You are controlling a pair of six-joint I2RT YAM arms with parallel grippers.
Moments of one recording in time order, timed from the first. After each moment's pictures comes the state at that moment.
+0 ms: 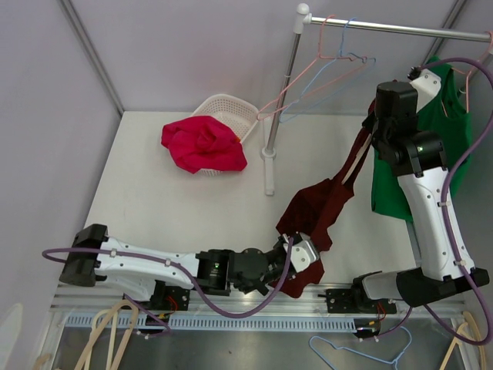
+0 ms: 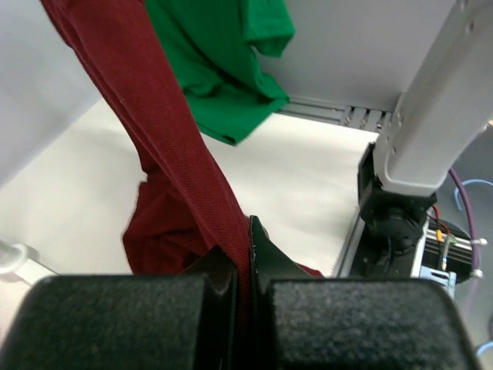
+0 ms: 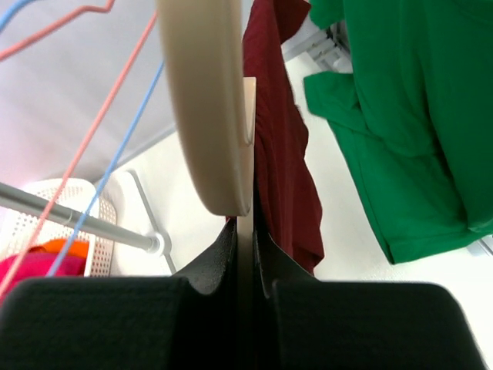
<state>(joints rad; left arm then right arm) -1.63 1.33 1.00 0.29 -0.52 0.15 0.29 1.35 1.85 -0.93 0.65 0.57</state>
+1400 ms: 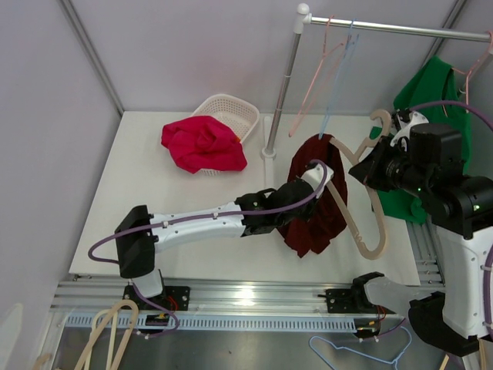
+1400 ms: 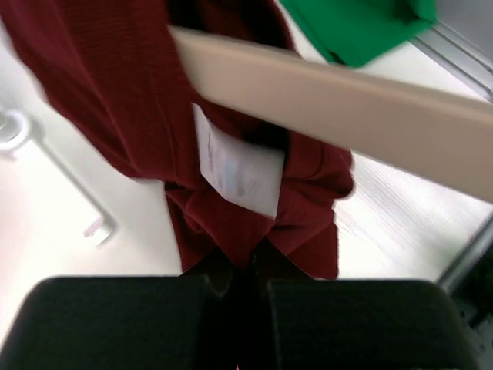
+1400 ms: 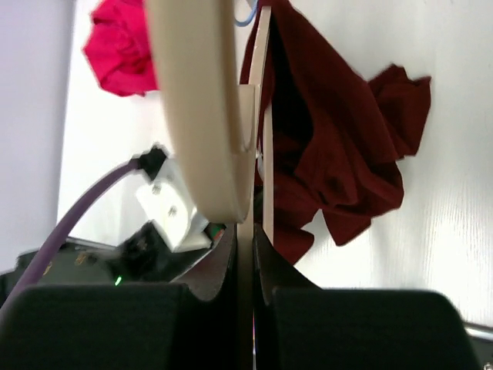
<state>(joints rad) -1.22 1.72 1.43 -0.19 -0.37 -0.19 0.32 1.11 1.88 -1.36 -0.04 0.52</state>
